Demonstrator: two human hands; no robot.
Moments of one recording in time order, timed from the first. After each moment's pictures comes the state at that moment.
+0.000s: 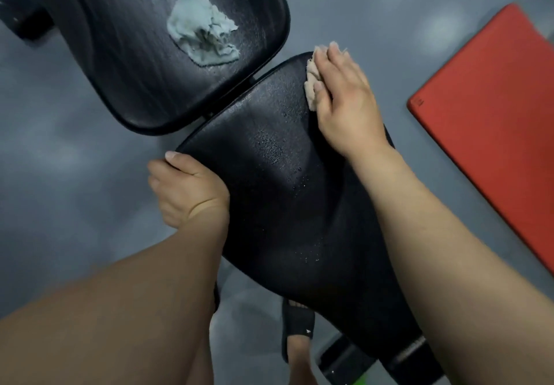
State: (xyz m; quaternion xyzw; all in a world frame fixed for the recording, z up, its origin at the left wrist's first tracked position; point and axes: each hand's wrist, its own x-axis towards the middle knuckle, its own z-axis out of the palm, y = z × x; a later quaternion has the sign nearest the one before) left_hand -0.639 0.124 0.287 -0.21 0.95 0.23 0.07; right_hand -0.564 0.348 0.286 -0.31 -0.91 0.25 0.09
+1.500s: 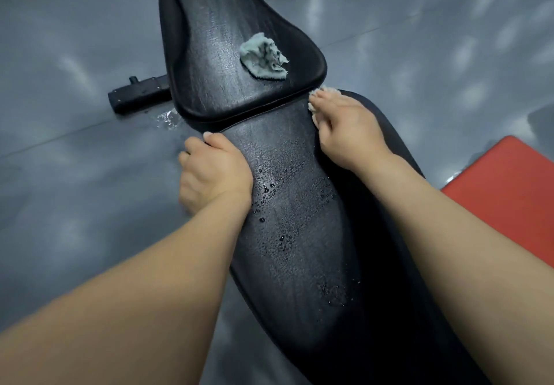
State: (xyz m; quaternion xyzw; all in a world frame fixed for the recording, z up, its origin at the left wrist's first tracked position) left_hand -0.636 0.116 0.262 -0.14 0.95 0.29 -0.05; right_hand -0.573 0.310 0.274 -0.15 -0.96 0.14 0.18
